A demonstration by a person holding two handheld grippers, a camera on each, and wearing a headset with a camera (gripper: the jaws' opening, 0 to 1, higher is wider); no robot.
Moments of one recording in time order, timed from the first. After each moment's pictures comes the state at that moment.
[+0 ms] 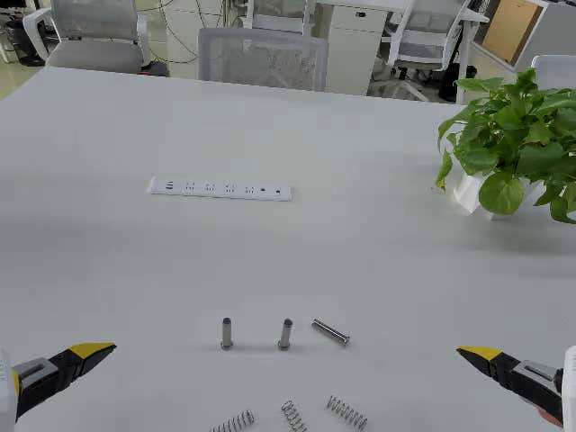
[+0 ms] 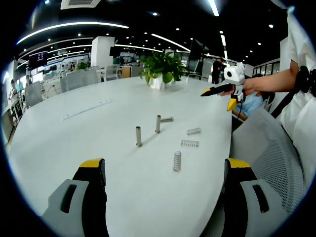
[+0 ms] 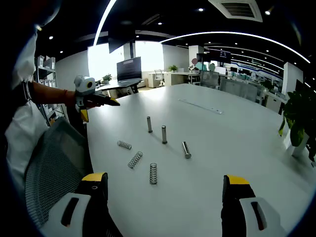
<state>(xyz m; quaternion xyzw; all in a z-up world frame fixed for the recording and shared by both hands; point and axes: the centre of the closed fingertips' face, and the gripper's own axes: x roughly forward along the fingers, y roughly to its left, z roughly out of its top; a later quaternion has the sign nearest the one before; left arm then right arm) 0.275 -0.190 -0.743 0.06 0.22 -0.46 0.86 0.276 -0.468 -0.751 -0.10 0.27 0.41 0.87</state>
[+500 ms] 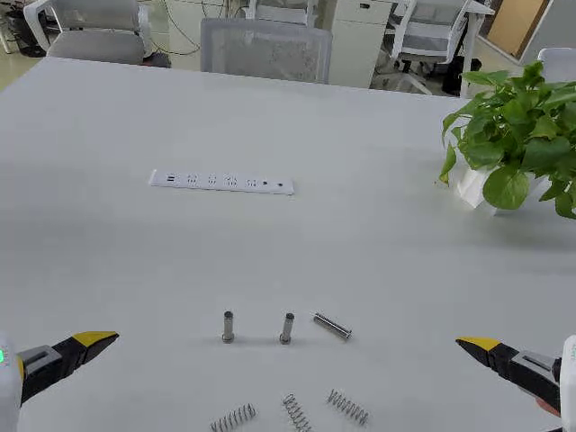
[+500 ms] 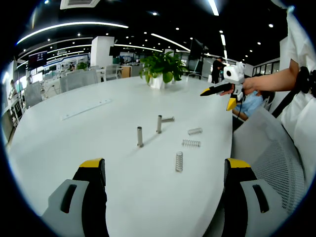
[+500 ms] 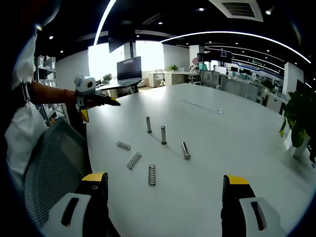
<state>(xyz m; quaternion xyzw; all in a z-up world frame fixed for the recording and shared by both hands) 0.280 -0.189 -0.744 0.06 0.22 -0.46 0.86 0.281 -0.466 -0.752 -0.10 0.27 0.41 0.86</state>
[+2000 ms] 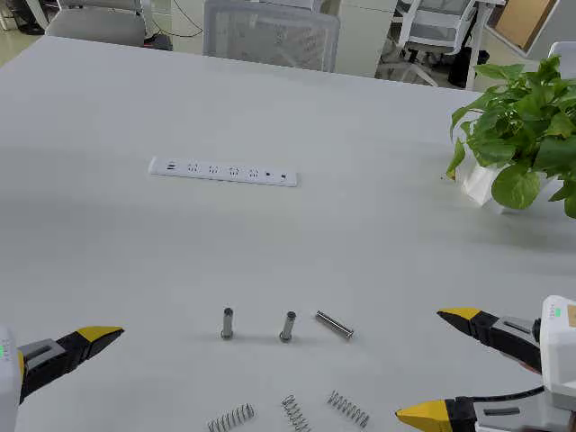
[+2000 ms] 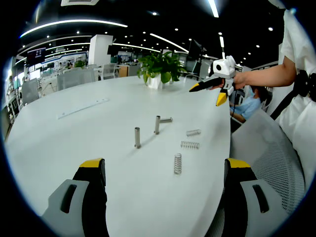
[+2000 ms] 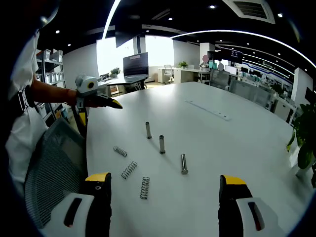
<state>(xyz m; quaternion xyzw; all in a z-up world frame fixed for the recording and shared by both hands) 0.286 -0.196 -0.746 0.04 0.23 -0.47 0.85 0.324 -0.444 -0.736 -0.13 0.28 0.45 0.84</state>
